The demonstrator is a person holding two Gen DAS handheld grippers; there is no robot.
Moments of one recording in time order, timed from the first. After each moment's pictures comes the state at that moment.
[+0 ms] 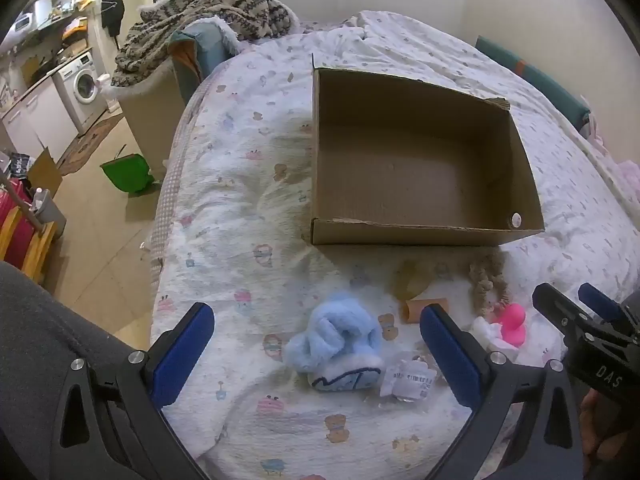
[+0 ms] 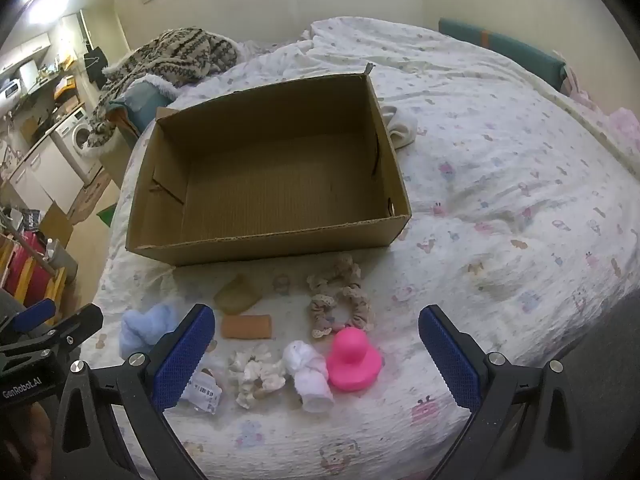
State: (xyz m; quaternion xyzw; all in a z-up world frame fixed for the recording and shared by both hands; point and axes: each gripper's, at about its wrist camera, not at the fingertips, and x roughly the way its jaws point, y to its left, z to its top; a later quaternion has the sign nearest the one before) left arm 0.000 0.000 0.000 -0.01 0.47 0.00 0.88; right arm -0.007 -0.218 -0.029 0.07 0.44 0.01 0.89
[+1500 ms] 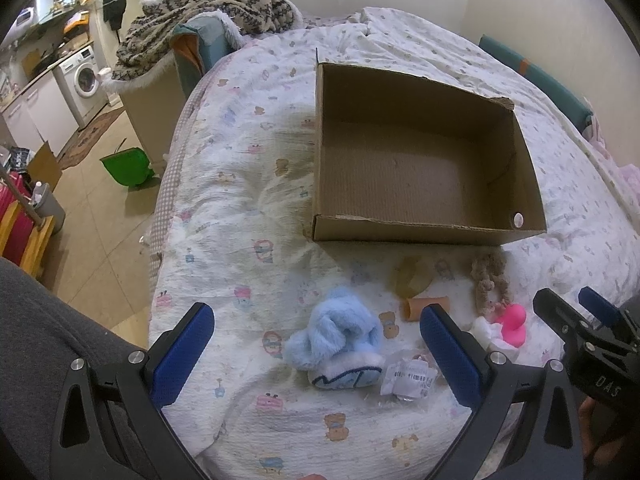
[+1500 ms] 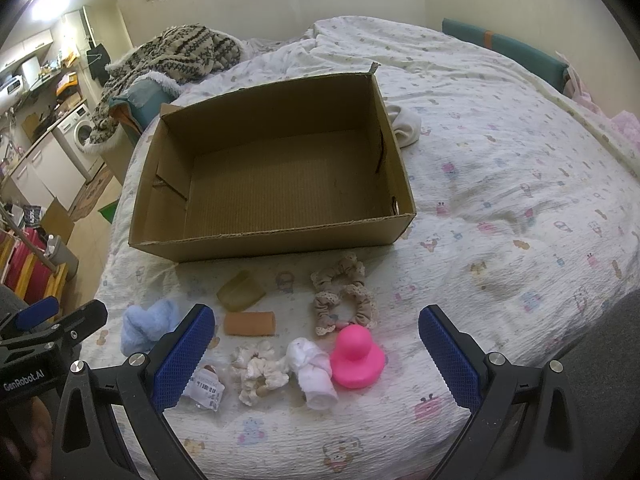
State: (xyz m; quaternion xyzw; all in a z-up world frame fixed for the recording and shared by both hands) left arm 0.002 0.004 -0.005 -0.02 0.48 0.00 0.88; right arm -0.007 -0.216 -0.028 0.07 0.44 0.01 0.89
